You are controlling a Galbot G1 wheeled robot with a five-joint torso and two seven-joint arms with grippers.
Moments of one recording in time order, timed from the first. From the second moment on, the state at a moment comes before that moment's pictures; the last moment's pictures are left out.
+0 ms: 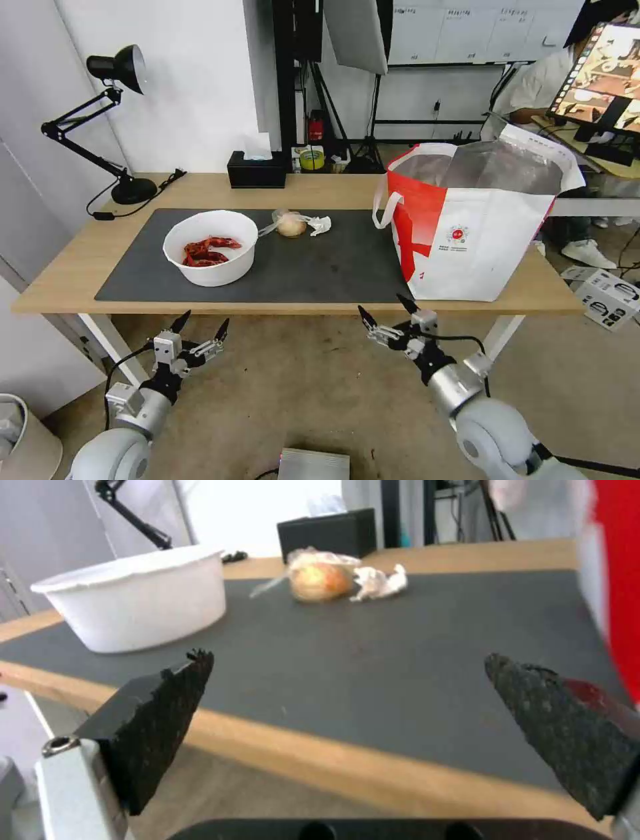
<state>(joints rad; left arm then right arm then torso) 1.56 -1.02 -0.54 -1.89 -0.54 -0.17 0.11 -1.30 0.97 0.17 2.02 0.60 -0.01 0.03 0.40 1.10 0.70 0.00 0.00</state>
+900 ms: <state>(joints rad) 1.57 -1.07 -0.58 -1.91 -0.53 -0.17 0.11 -0.46 1.19 -0.26 1.54 0.81 -0.35 0.35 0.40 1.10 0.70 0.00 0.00</state>
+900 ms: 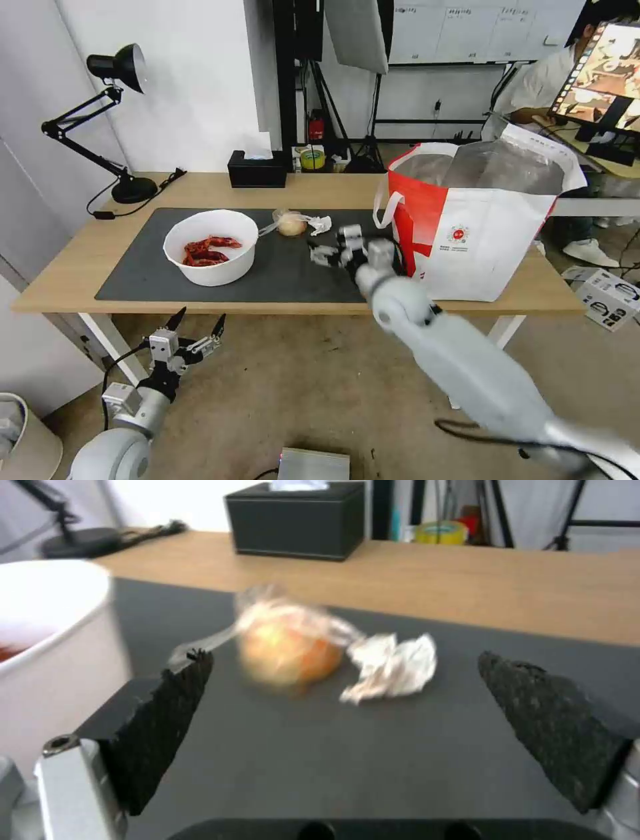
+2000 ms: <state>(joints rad) 1.57 -1.10 -0.58 -1.91 -0.51 -0.19 0.11 -0.22 1.45 -0.29 0.99 0.66 -0.40 0.32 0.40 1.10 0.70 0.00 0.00</state>
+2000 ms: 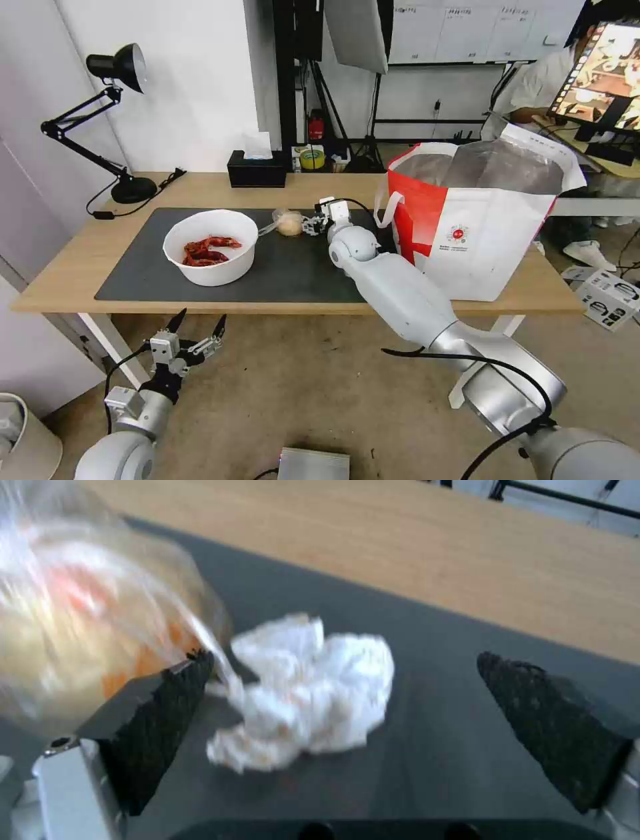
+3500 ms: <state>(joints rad) 1.58 -1.09 -0.57 -1.92 -0.52 -0.19 0.11 -0.15 1.53 -0.27 0.76 0.59 -0.45 0.20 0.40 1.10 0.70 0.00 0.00</state>
